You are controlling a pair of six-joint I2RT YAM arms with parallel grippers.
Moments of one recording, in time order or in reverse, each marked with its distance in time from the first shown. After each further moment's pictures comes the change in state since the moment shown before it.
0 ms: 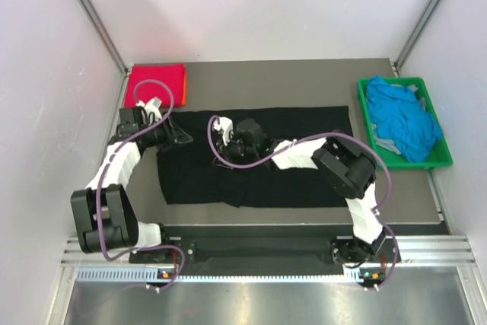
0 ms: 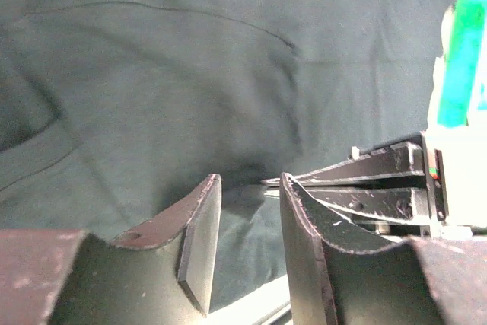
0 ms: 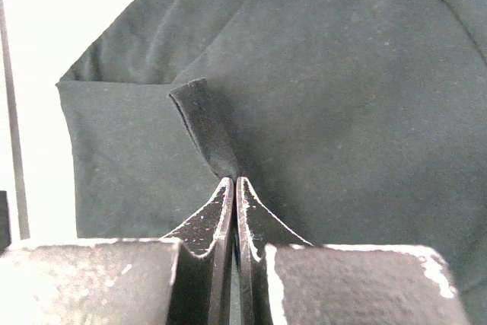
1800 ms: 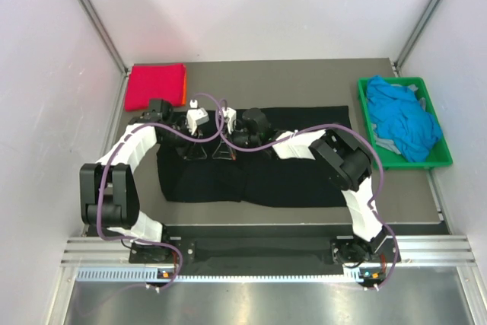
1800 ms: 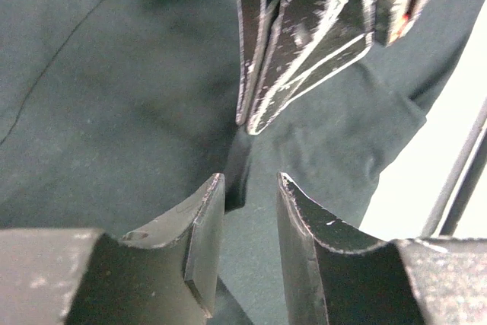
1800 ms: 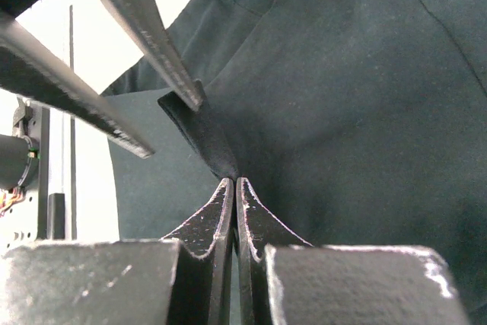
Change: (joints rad) left arm -0.202 0.183 0.180 -0.360 0.172 1.096; right arm -0.092 0.077 0.086 0.035 -0.222 0.128
